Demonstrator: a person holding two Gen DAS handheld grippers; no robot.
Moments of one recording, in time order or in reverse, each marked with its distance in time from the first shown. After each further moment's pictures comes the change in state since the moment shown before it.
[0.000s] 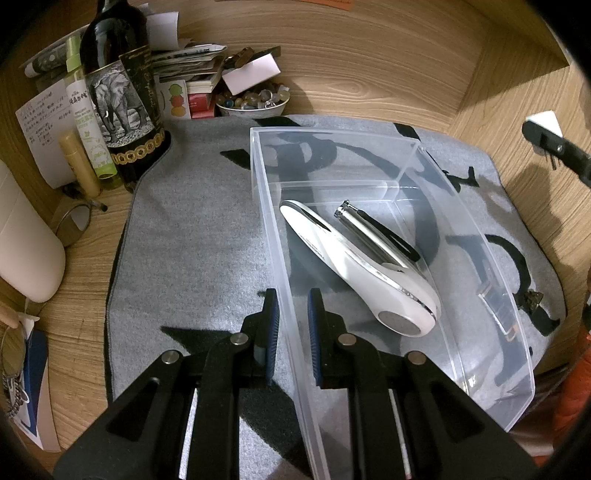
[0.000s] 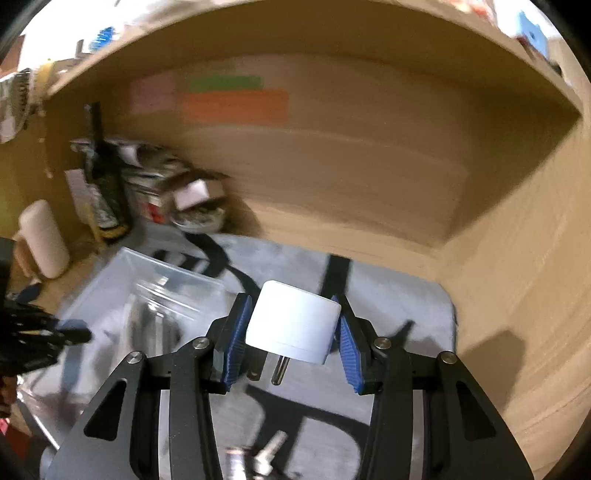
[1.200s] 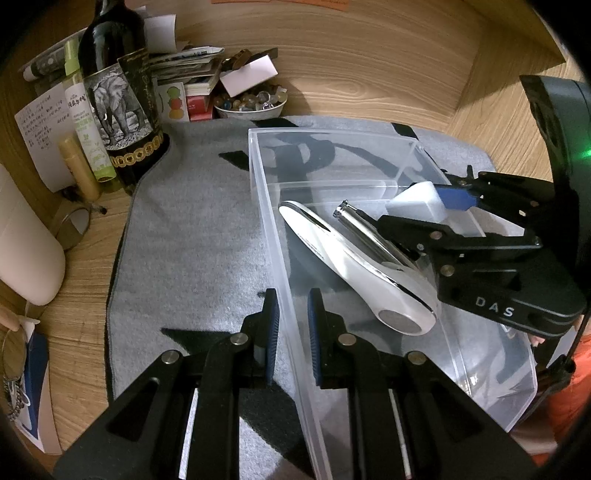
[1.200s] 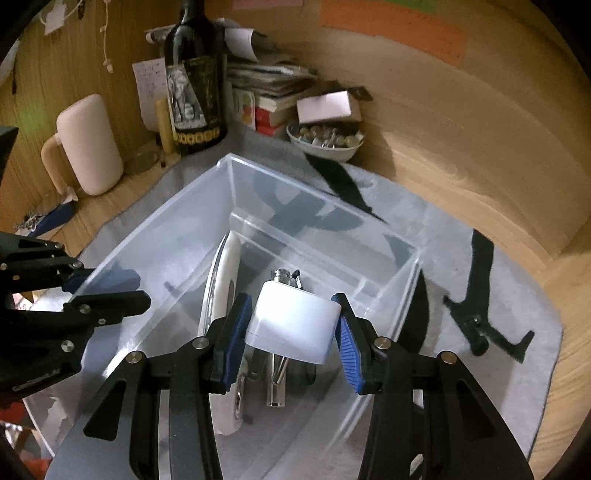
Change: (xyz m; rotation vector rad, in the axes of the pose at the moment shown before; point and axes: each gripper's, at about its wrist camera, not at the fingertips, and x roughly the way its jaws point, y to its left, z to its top) left arm 0.000 -0.001 0.001 0.010 -0.005 0.000; right arm 0.090 0.110 -0.027 -0.198 0.270 0.201
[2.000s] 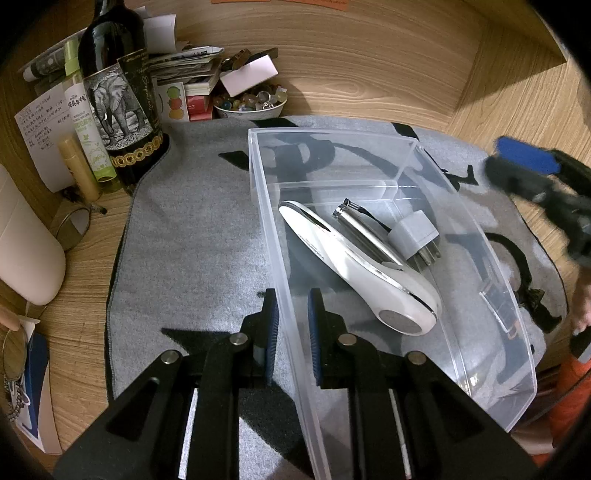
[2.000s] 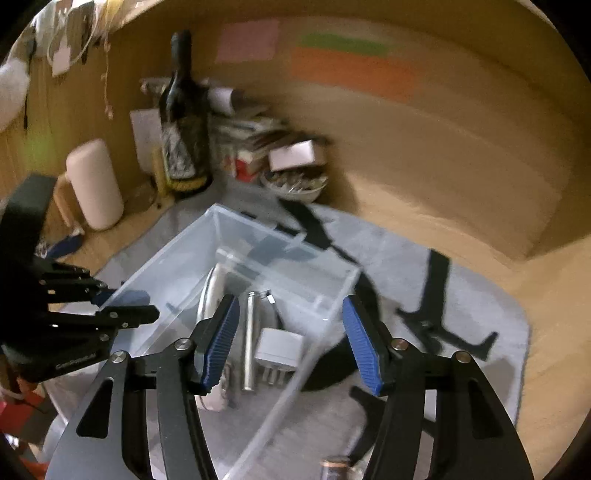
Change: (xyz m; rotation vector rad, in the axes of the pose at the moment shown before) left arm 0.000 -0.001 0.000 0.001 0.000 0.001; right arm -0.074 -0.027 -0.008 0.054 -0.165 -0.073
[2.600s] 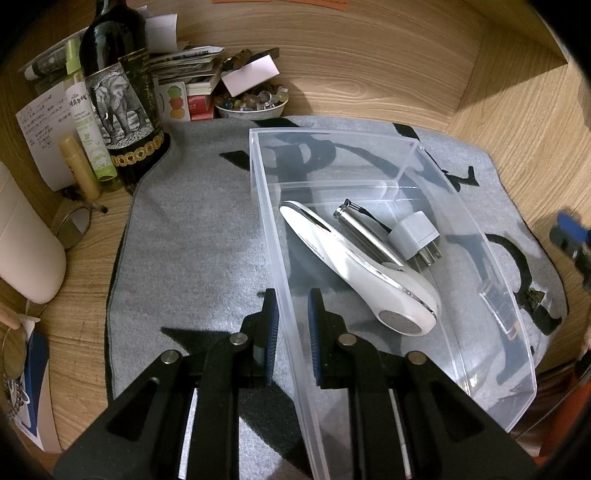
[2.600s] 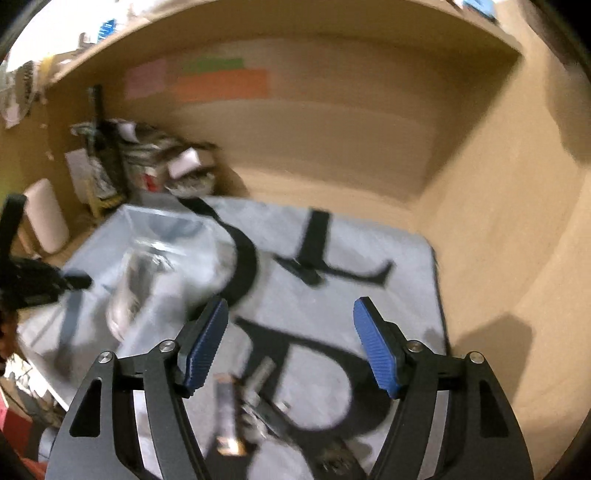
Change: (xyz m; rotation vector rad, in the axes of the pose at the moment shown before) left arm 0.000 0.000 0.000 -0.003 0.001 0.002; right arm -0.061 -0.079 -0.082 0.231 -0.007 -0.220
